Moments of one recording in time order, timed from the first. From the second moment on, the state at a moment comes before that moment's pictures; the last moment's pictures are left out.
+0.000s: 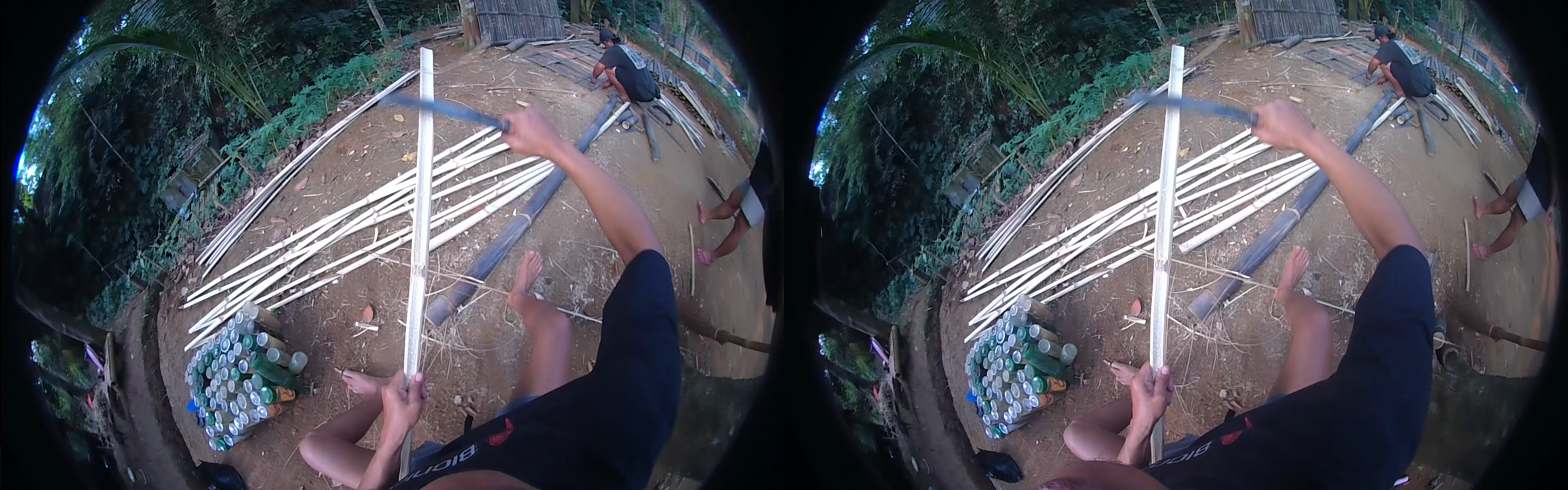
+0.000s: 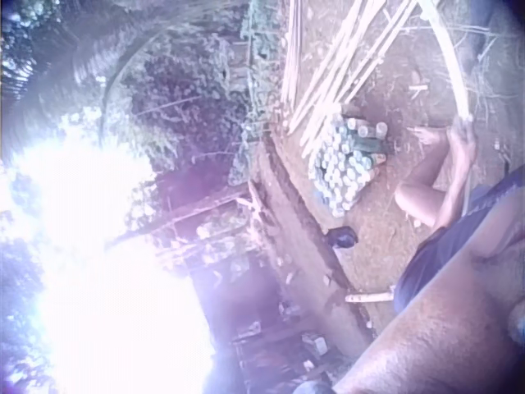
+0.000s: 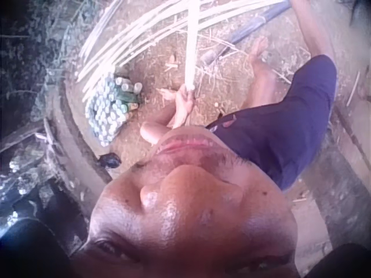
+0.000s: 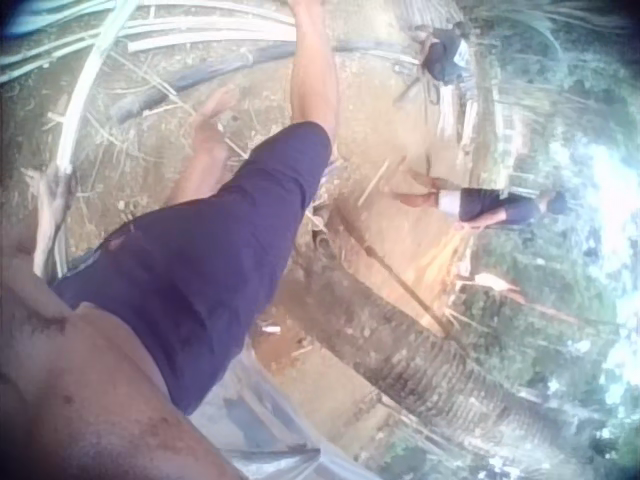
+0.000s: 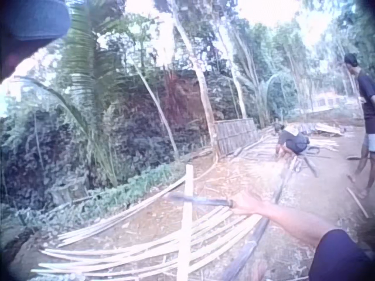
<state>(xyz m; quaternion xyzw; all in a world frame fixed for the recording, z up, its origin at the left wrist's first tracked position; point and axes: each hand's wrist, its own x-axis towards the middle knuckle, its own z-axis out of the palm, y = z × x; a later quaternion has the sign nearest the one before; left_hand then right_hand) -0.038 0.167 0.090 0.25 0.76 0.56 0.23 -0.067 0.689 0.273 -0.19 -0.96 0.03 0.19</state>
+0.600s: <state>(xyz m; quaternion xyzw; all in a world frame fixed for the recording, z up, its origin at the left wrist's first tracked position) -0.068 0.139 0.094 0.19 0.62 0.63 0.42 -0.024 0.418 0.142 -0.22 -0.56 0.77 0.21</state>
